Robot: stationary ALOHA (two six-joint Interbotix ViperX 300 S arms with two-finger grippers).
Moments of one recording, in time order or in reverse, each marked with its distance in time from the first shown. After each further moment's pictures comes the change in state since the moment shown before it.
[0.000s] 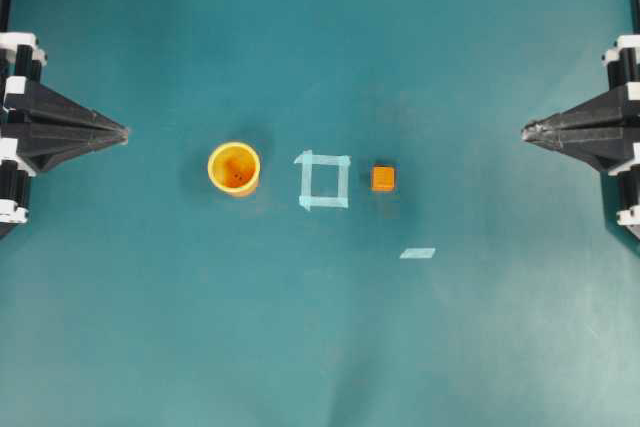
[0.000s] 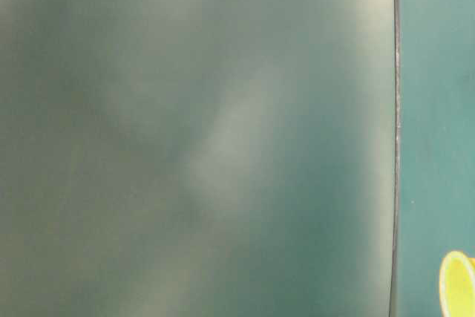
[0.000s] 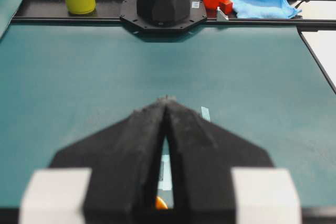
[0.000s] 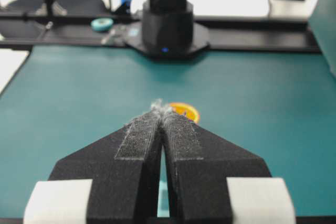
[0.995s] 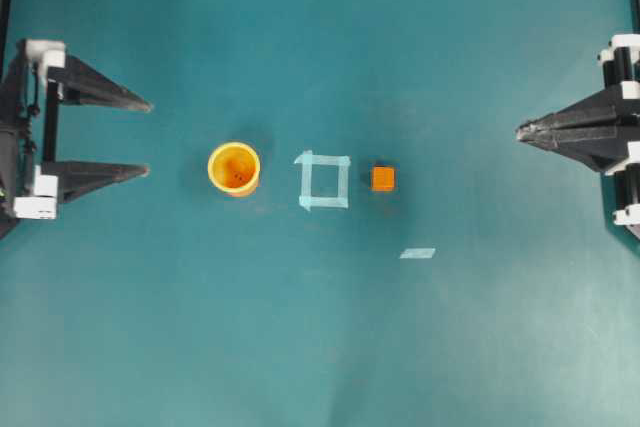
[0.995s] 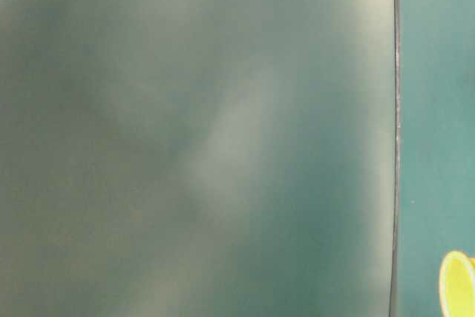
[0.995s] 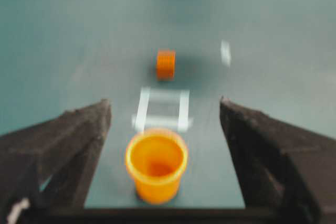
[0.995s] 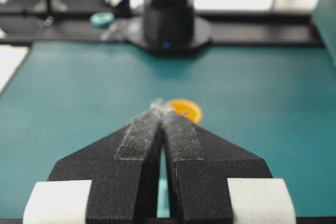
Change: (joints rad) left arm 0.041 0.110 0.000 0.009 0.149 0.008; right arm 0.000 0.021 -0.023 0.003 0.025 0.009
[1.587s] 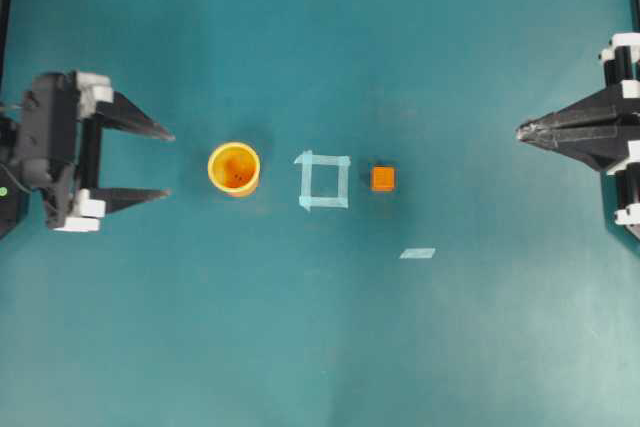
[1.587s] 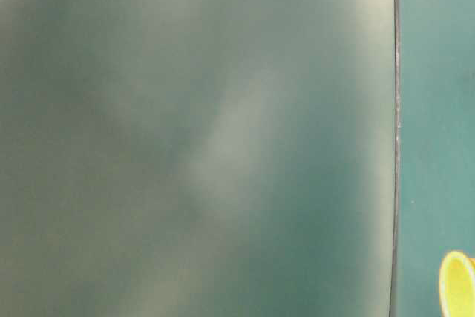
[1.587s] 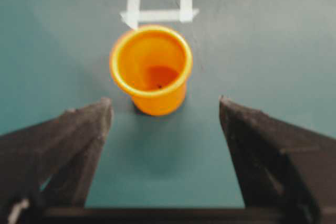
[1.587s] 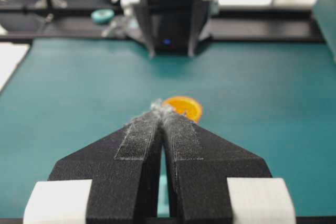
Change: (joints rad) left arm -0.023 0.285 0.034 0.018 -0.060 0.066; right arm 0.000 -0.005 -0.012 0.002 0.034 0.002
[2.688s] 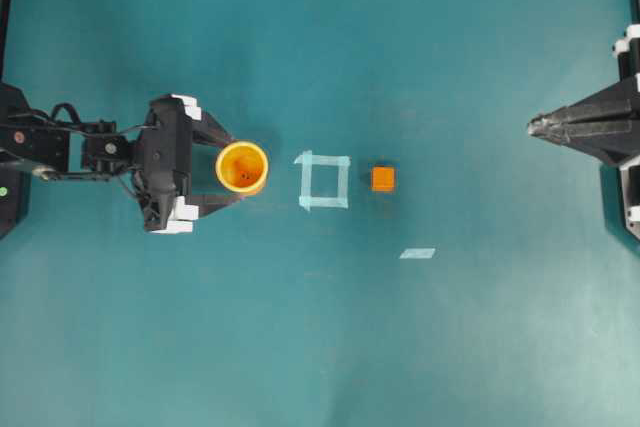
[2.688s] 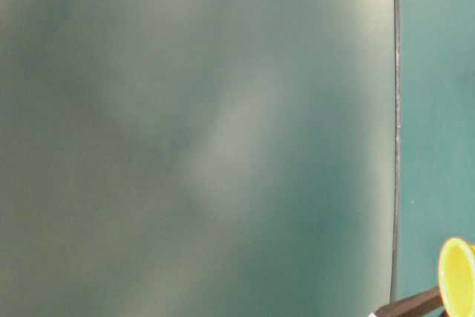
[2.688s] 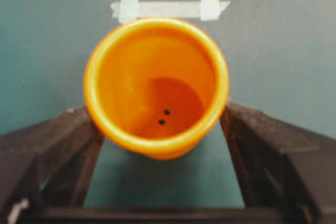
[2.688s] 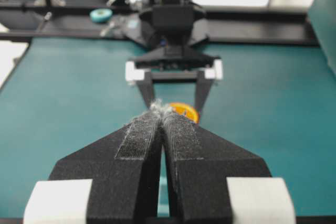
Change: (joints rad) left arm 0.040 0.603 -0.140 -0.002 -0.433 0.005; right arm 0.000 -0.044 -0.040 -0.005 0.097 -0.018
